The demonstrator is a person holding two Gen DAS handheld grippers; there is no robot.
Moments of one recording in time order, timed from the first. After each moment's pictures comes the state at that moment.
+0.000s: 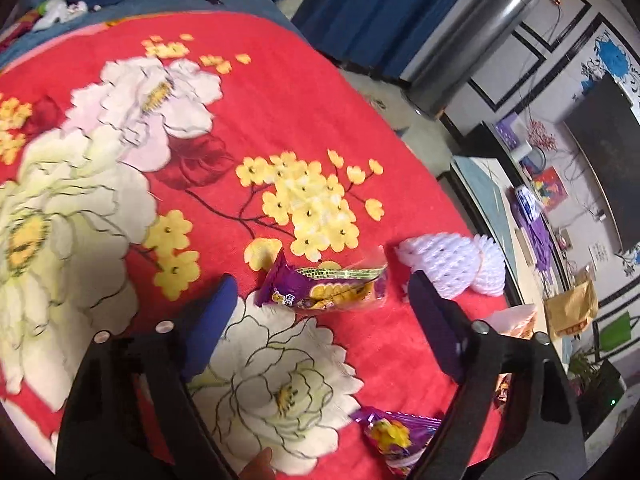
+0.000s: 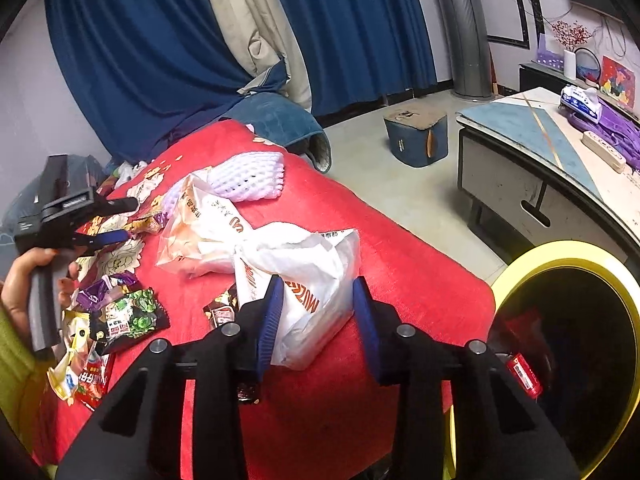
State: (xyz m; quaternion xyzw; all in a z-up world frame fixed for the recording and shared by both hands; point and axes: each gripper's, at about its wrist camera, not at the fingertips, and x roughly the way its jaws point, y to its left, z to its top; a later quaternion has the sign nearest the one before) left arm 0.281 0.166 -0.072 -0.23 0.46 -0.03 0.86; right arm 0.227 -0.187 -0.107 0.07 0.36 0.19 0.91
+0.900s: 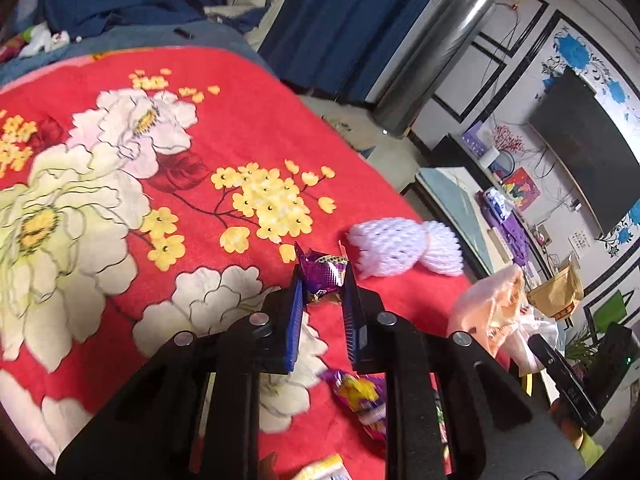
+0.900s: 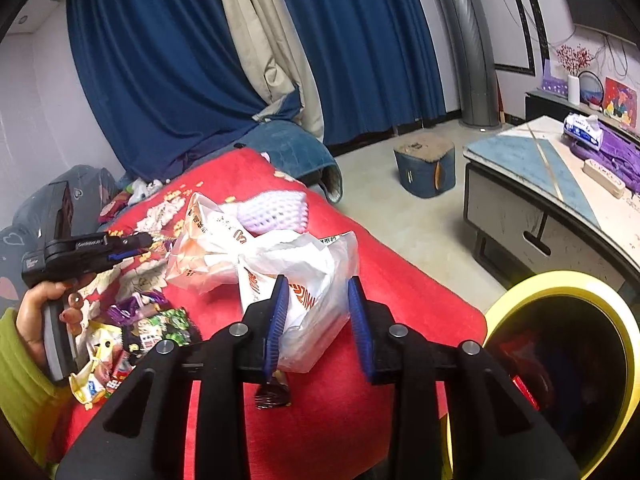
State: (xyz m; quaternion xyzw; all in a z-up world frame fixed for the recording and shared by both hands) left arm 0.224 0.154 -0.045 -0.22 0.38 -0.07 0.90; right arm 0.205 -0.189 -0.073 0.07 0.31 0.20 0.93
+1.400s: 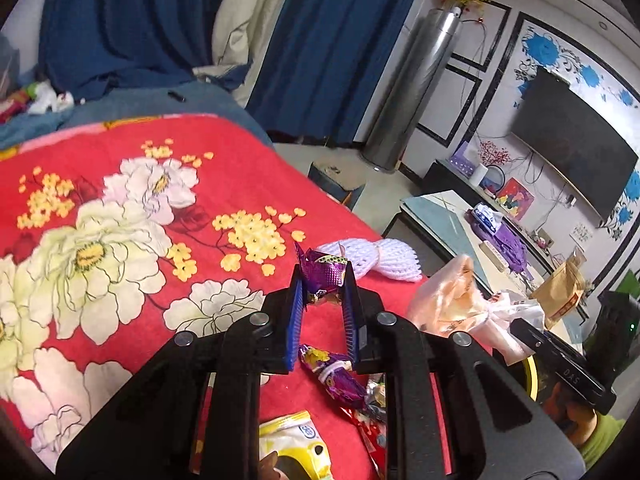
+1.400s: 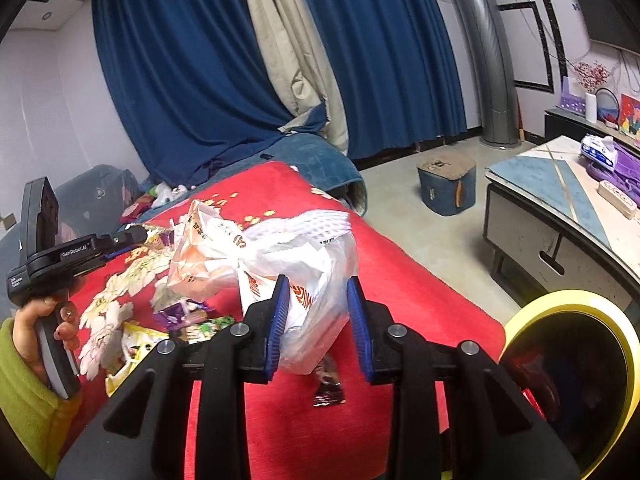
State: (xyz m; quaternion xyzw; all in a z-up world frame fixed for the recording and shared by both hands) left arm 0.164 0.124 0.010 -0.16 0.30 -0.06 0.94; right arm 0.182 -0.172 -0.044 0.06 0.28 0.24 0.93
